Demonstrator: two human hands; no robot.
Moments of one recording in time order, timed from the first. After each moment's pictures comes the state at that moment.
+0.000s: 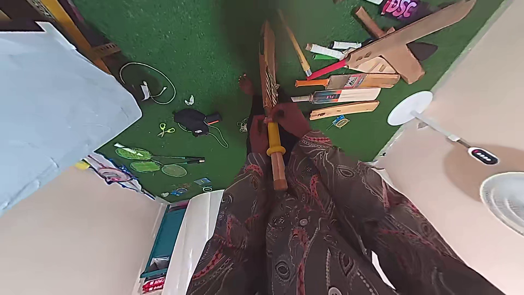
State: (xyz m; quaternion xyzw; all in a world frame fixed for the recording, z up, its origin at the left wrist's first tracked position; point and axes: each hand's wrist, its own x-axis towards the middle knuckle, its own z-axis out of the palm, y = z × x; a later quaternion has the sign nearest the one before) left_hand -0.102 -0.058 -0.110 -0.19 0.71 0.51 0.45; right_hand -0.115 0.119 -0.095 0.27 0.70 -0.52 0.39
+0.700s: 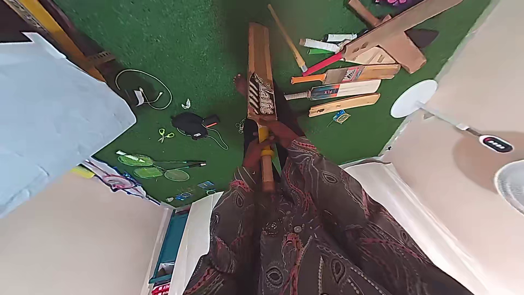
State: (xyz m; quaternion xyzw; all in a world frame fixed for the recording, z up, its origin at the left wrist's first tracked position) left_hand -0.089 -0.069 -0.066 -0.41 0.47 0.44 0.64; right_hand -0.081 0.072 -0.094 0.58 0.27 -0.62 0.44
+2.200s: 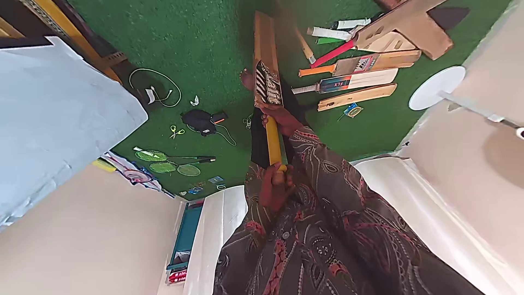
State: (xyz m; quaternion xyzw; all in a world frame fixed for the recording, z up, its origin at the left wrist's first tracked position) left_hand -0.064 -0.063 0.071 -0.58 0.26 0.54 0.55; right_hand -0.076 0.070 -0.123 0.55 0.21 -0.75 0.29
